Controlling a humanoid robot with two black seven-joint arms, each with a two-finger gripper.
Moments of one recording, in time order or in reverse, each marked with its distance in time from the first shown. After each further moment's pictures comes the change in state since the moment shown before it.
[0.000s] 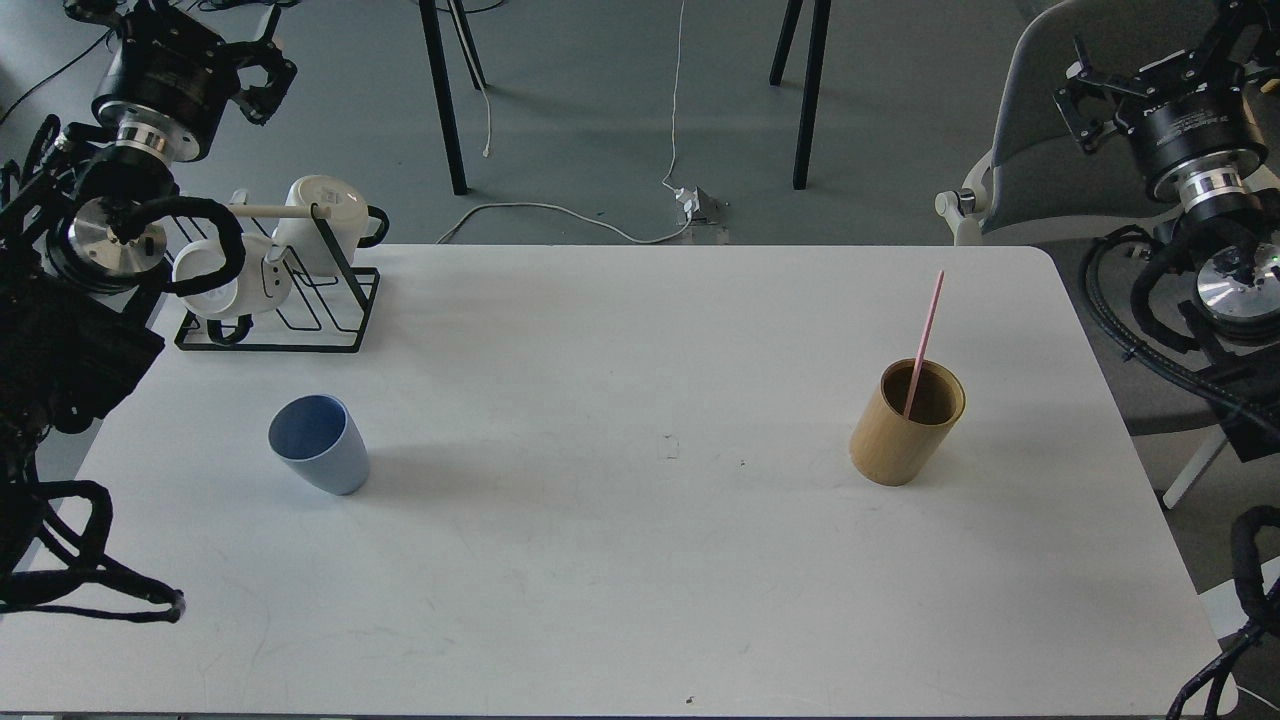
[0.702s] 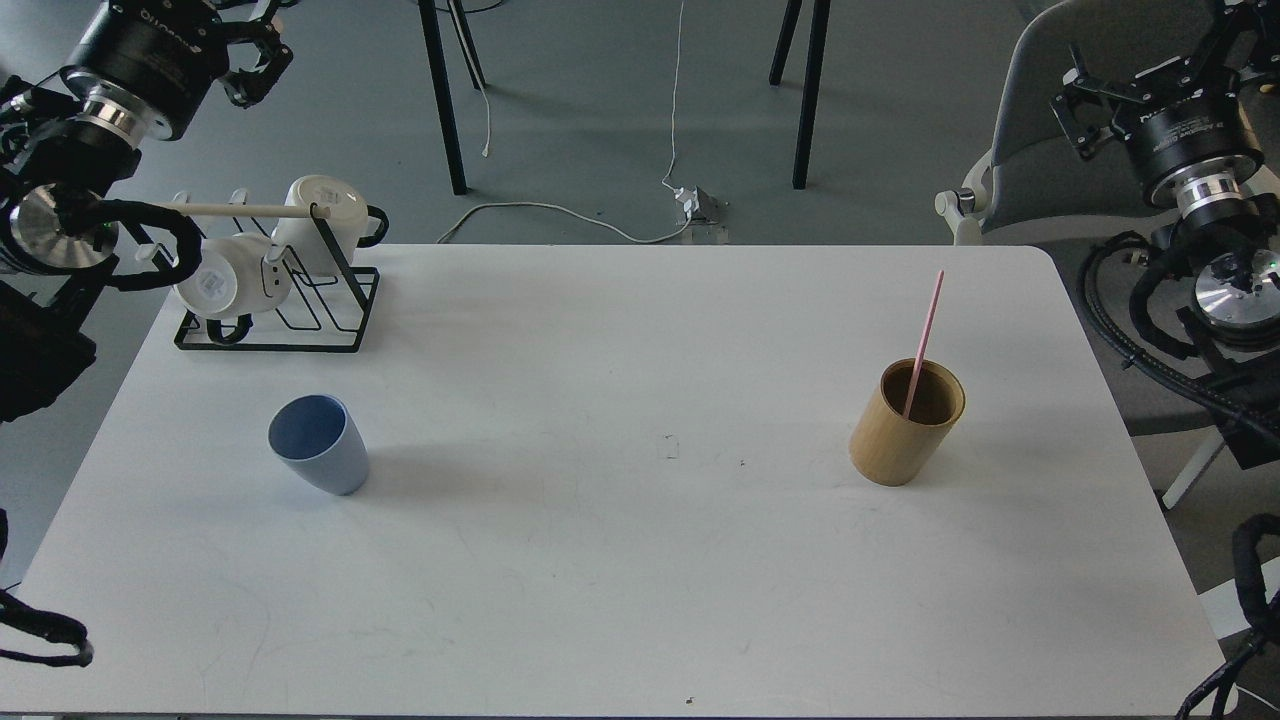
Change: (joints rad) left arm 0.038 0.231 0.109 -0.334 0.209 0.000 0.003; right arm -0.031 -0.006 0.000 0.022 0.000 0.000 0.002
